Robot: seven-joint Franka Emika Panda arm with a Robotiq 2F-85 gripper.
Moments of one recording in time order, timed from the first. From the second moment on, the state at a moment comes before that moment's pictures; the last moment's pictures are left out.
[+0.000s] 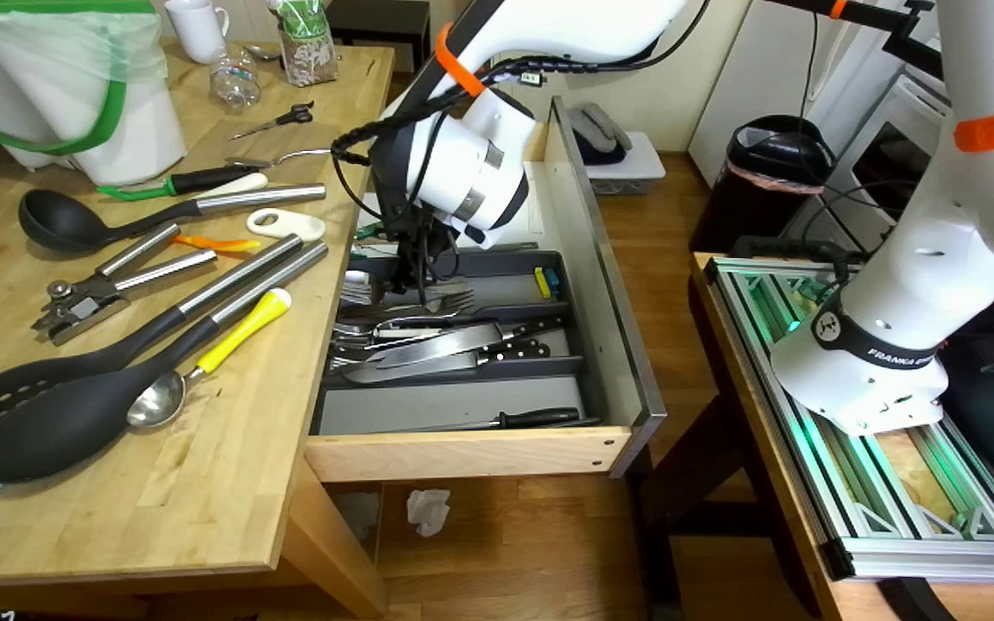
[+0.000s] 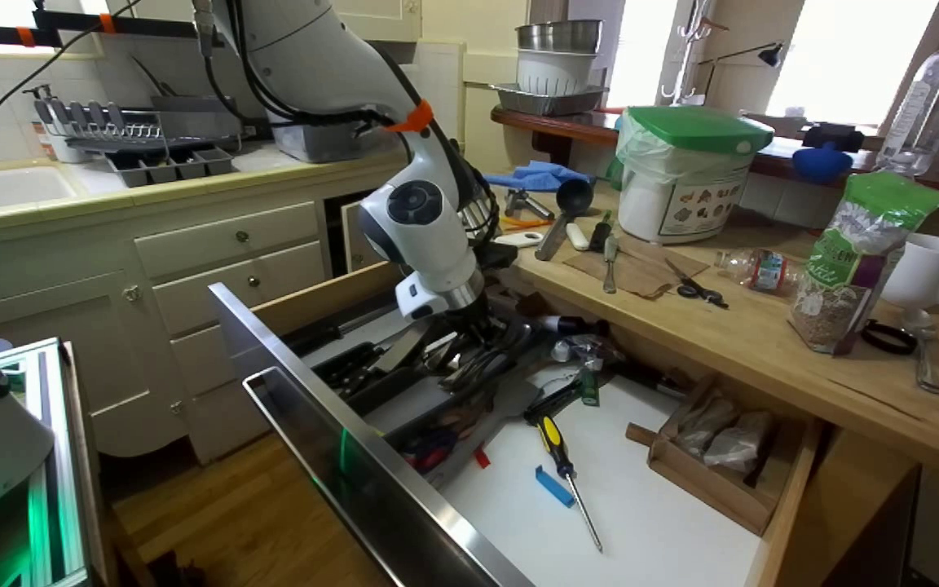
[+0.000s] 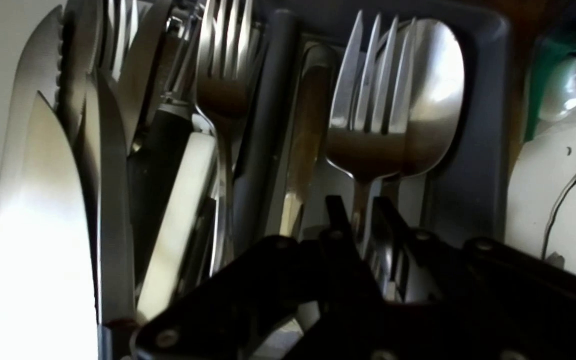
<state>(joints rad) -0.32 0.69 0.13 -1.96 1.38 3.03 1.19</state>
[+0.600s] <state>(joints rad) -0.33 0.71 0.14 -1.94 1.38 3.03 1.19</state>
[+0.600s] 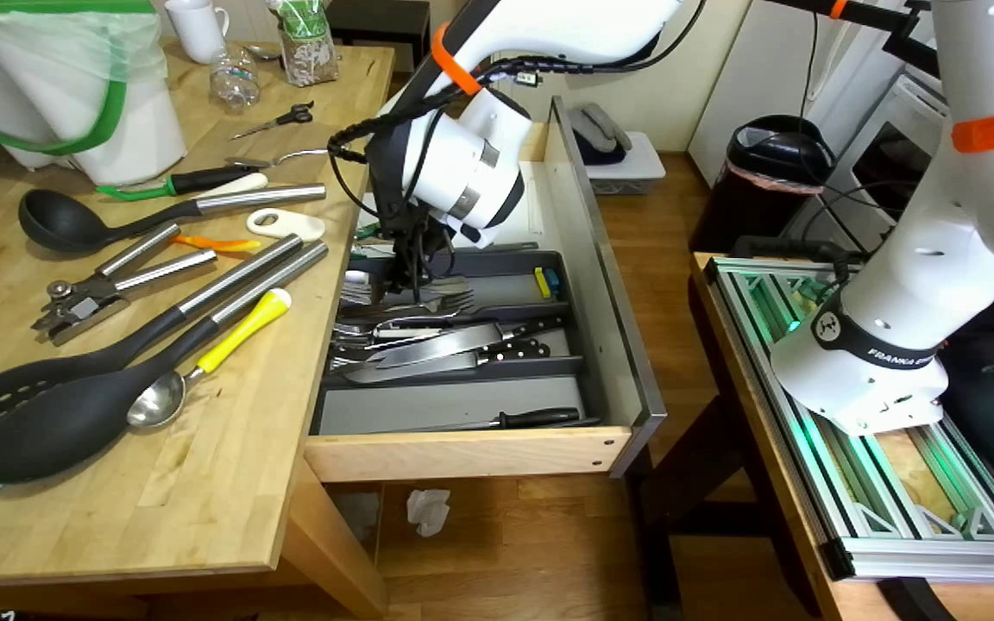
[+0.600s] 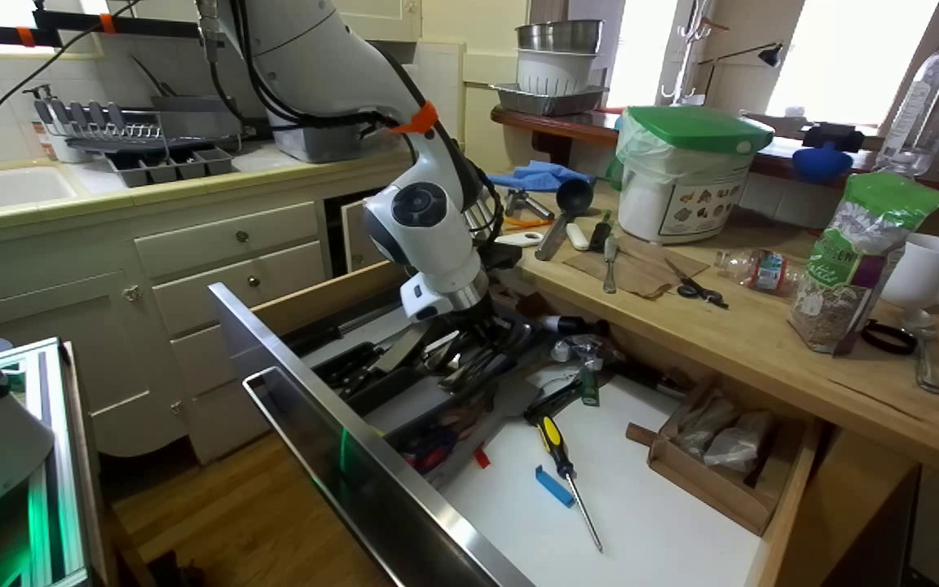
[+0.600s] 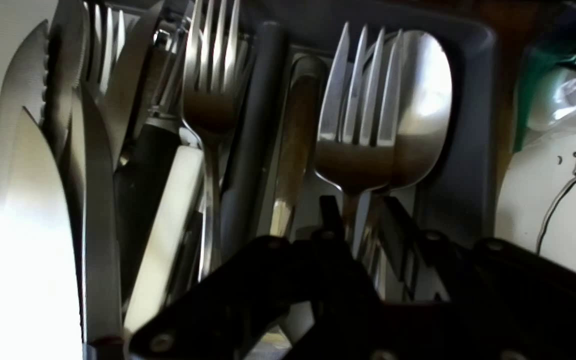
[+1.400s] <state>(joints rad) -0.33 0.72 0.16 -1.93 1.38 3.03 1.21</state>
